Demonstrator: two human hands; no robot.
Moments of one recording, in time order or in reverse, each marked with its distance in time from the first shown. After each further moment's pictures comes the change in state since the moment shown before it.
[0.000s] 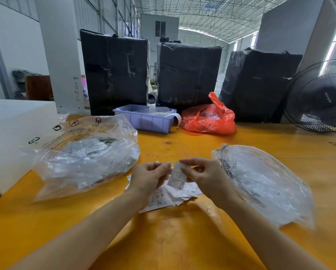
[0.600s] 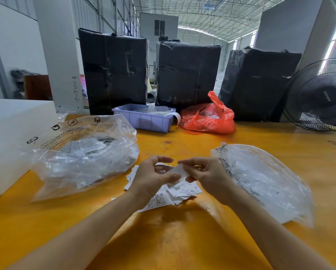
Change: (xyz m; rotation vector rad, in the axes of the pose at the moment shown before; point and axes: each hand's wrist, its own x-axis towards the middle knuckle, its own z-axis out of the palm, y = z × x) left_hand 0.000 -0.001 -0.002 0.164 -0.192 0.177; right_hand 0.001 -0.003 -0.011 -0.024 -0.128 0.025
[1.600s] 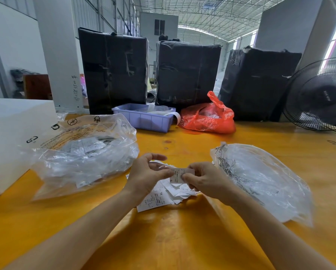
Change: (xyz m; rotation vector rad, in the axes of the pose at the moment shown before) left_hand 0.006 -0.002 -0.011 0.129 0.079 0.029; right_hand -0.001 -0.001 0.000 -0.226 -0.149 0.107
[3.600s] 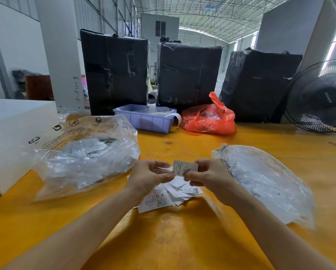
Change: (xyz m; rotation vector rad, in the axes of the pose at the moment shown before) left_hand -0.001 0.007 -0.002 -0.023 -0.074 -0.172; right_hand 0.008 0.008 -0.004 0.330 0.100 0.029
